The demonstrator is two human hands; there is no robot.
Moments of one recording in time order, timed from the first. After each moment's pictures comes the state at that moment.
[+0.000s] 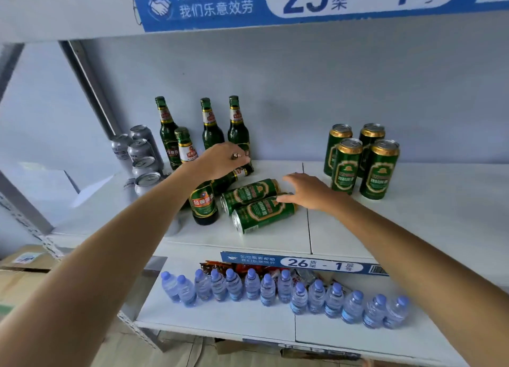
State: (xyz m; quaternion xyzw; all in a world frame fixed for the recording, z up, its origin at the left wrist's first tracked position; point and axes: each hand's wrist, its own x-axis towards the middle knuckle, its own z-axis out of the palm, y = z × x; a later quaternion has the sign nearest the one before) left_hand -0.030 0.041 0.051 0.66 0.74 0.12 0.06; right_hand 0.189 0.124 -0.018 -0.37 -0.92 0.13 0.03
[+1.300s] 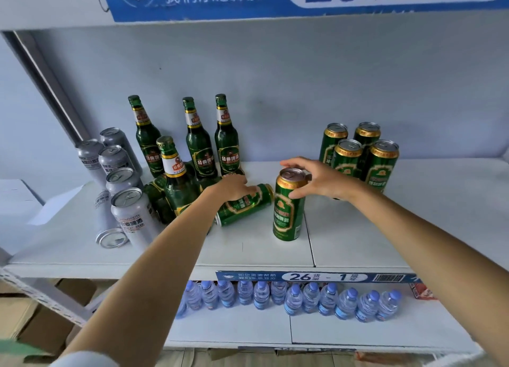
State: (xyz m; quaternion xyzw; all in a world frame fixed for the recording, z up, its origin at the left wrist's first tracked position) left_hand -0.036 0.119 -0.030 0.62 0.76 0.01 0.20; right_hand 0.200 0.160 0.008 -0.32 -0.81 0.46 0.15
